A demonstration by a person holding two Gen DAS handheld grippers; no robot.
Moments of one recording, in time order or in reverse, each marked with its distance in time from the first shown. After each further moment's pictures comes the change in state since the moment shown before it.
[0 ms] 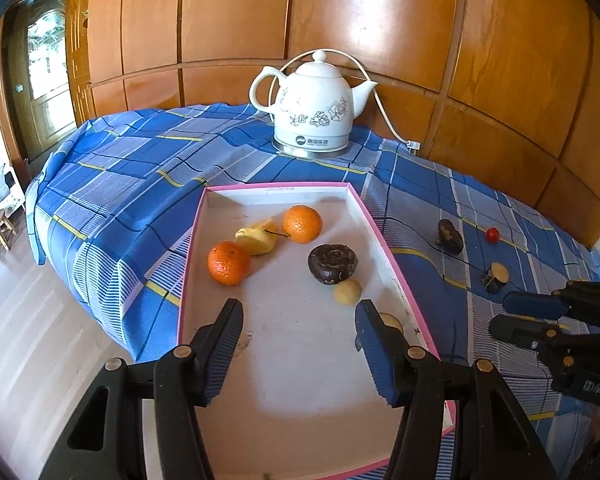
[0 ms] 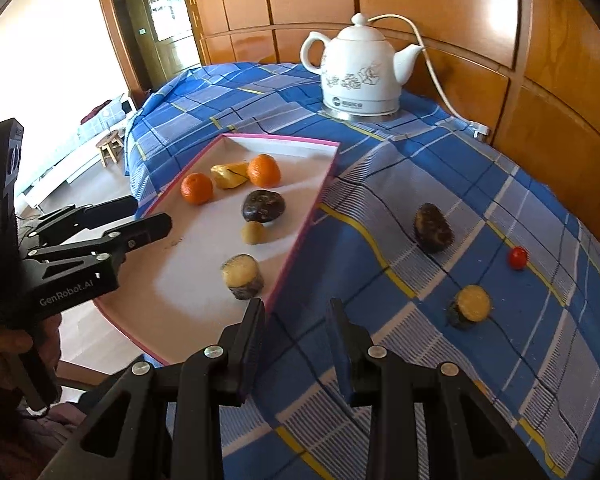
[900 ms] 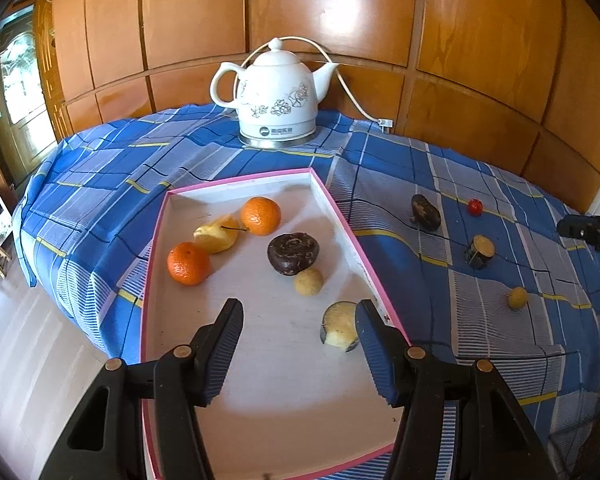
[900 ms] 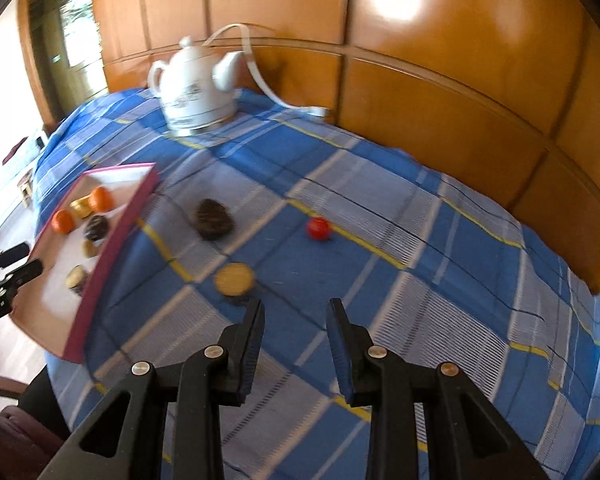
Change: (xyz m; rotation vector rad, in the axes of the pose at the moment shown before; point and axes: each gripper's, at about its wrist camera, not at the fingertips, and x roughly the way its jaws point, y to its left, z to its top) left arm 0.008 -0.035 -0.002 0.109 0.037 -0.022; right arm -0.064 -0.164 -0.030 0.206 -0.014 -0.280
